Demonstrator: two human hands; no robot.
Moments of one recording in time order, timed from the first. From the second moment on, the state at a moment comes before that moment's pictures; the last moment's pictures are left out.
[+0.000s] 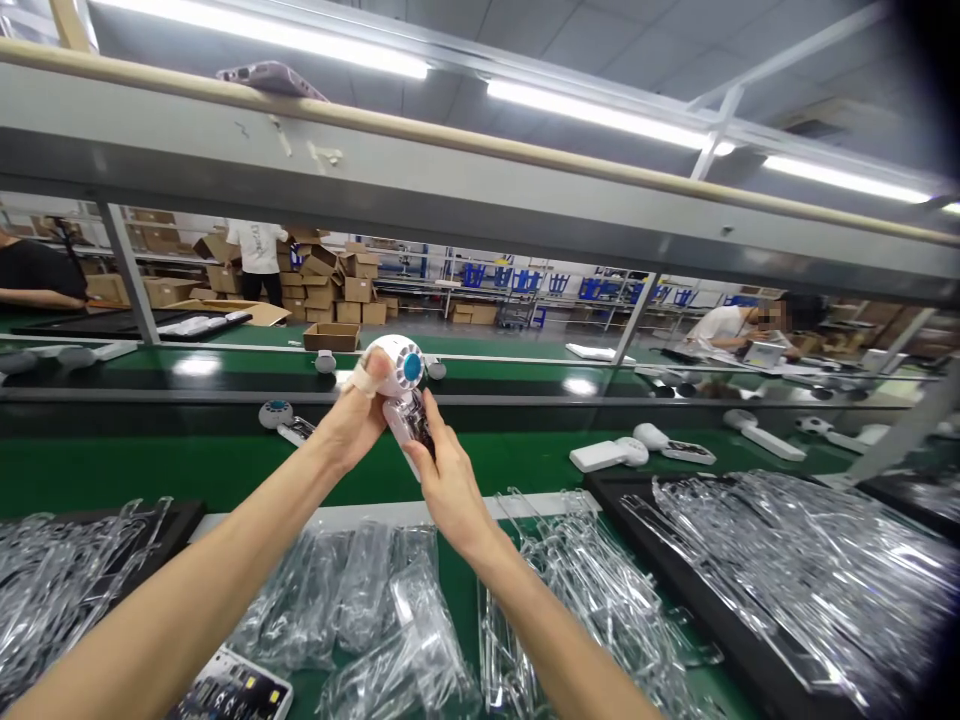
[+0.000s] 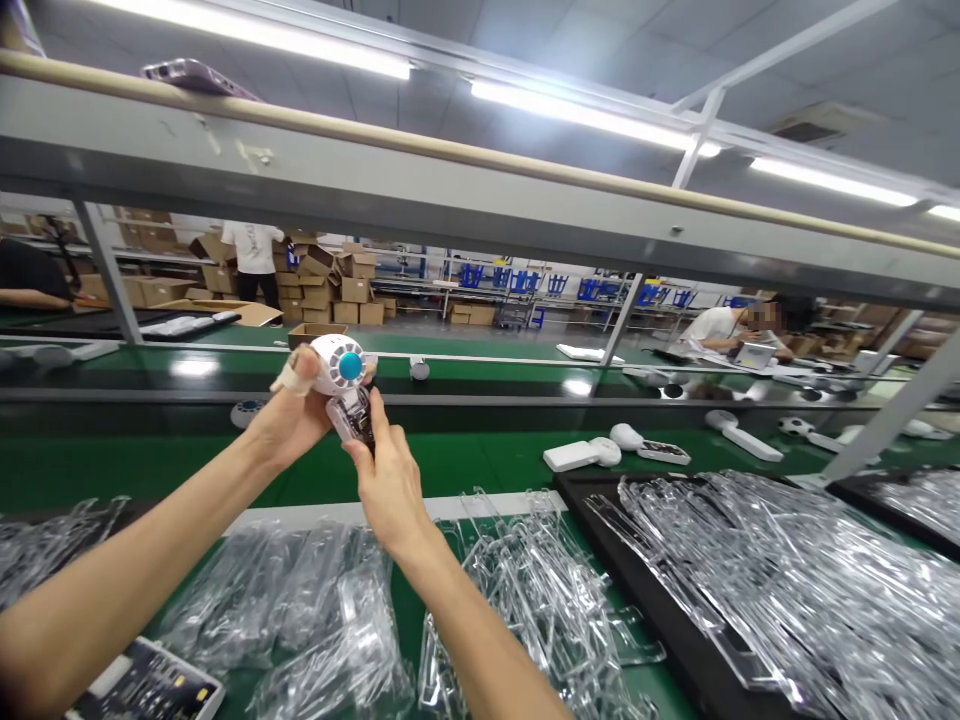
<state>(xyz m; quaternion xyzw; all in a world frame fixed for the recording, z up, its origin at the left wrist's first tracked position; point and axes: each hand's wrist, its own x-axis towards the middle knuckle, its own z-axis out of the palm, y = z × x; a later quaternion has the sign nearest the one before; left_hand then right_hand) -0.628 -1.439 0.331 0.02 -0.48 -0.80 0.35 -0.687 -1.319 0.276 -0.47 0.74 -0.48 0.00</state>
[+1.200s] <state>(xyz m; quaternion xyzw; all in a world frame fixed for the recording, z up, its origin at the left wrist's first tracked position) -0.705 -1.551 0.223 0.23 -0.73 -0.55 0.33 -0.798 -1.237 0.239 -0.32 0.94 -0.01 0.12</state>
